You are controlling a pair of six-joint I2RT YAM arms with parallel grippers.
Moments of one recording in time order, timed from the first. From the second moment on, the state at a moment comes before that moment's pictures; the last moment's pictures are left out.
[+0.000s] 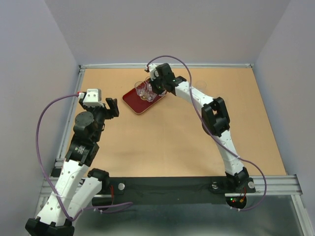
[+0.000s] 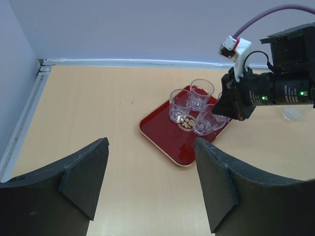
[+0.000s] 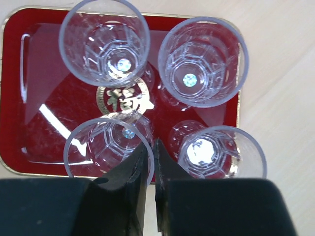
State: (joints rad) left arm -0.31 0.62 0.70 -0.09 -0.21 -0.11; right arm 0.59 2.41 2.15 -0.41 -0.14 -0.15
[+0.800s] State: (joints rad) left arm -0.31 0.62 0.70 -0.08 -0.21 -0.11; right arm 0.60 2.38 2.18 -0.40 -0.15 -0.15
